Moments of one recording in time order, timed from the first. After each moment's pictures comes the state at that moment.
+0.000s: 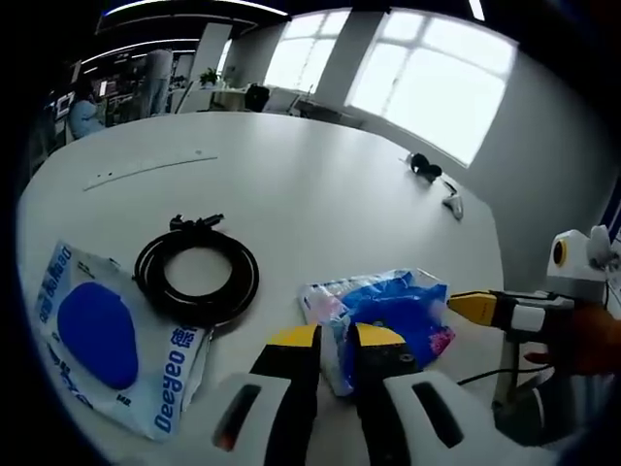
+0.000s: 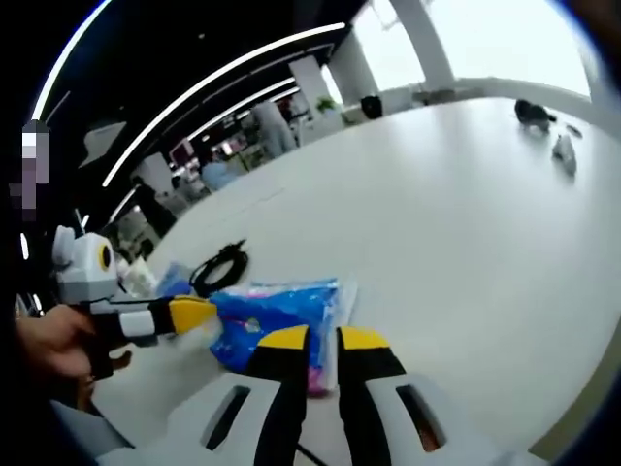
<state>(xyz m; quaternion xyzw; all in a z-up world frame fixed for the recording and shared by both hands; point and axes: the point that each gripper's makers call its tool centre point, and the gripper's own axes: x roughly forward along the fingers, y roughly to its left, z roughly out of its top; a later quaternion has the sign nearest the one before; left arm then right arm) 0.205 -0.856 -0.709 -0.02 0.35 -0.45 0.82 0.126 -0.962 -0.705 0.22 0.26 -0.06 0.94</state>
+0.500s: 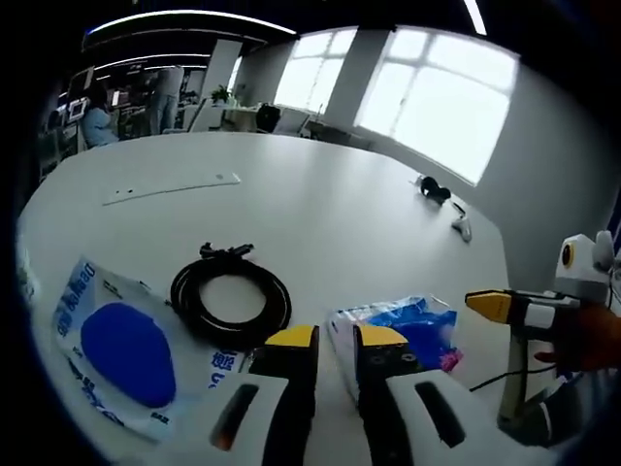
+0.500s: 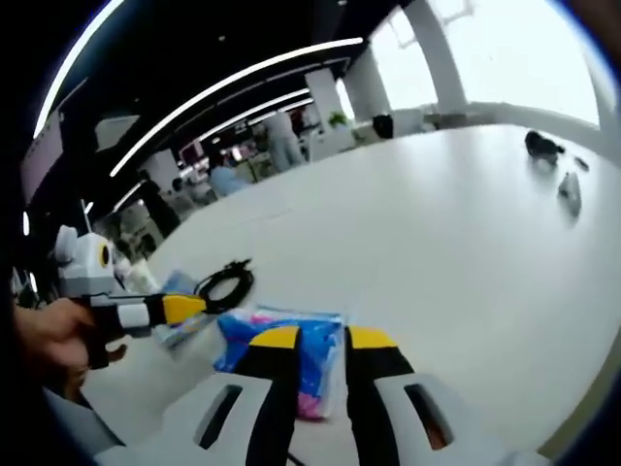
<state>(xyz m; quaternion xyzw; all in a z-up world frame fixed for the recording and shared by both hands) 0.233 -0.837 -0.687 -0.04 0.31 -0.43 0.84 0.140 -0.968 -0.676 0.17 0.24 -0.04 0.96</state>
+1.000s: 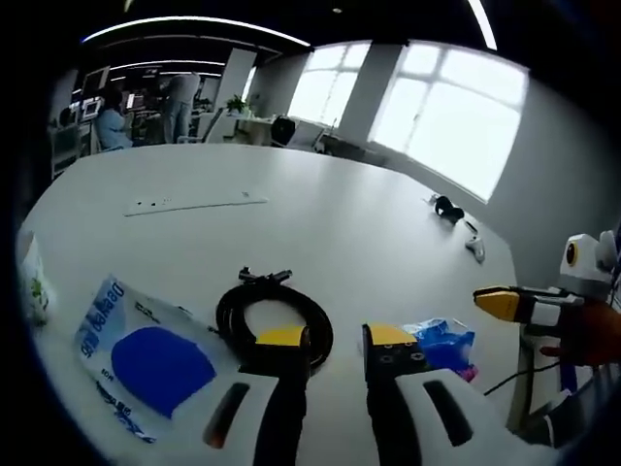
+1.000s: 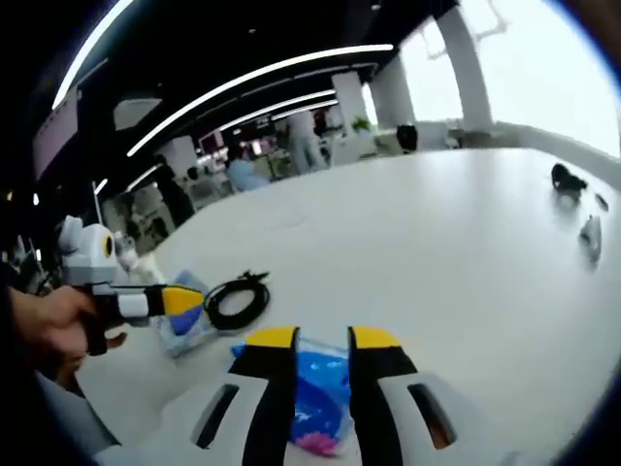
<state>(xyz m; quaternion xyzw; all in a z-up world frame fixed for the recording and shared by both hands) 0.269 -0.811 -0.673 -0.05 0.29 -0.41 0.86 0.180 -0.954 -0.657 0.13 0.24 0.00 0.96</state>
